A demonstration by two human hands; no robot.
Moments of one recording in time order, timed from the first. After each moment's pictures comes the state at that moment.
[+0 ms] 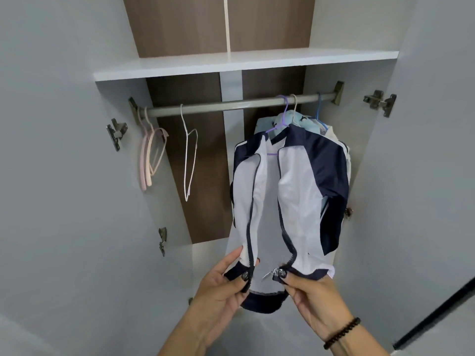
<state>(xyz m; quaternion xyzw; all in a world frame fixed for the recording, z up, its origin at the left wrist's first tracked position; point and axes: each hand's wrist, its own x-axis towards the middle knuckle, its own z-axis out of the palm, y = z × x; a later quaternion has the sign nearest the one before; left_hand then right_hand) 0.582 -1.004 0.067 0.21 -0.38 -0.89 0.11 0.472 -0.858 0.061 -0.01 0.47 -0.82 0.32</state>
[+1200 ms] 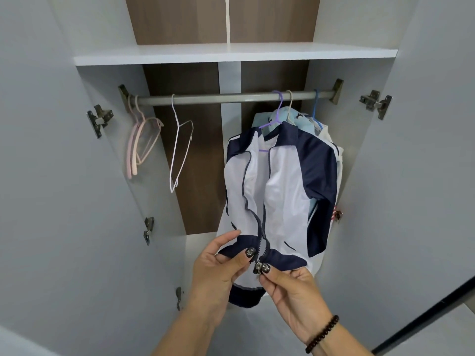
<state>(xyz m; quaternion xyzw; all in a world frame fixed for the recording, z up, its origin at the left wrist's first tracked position) 0.527 -0.945 0.098 0.28 -0.42 -0.82 0.28 0.450 -0.834 0.081 -0.03 0.37 -0.84 0.40</state>
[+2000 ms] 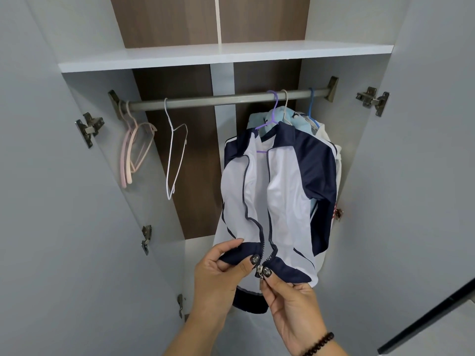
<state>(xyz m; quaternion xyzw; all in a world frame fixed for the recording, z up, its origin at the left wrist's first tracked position) 0.522 -0.960 0.087 0.30 -0.54 -0.73 0.28 0.466 -0.855 0.077 0.07 0.35 -0.87 0.33</state>
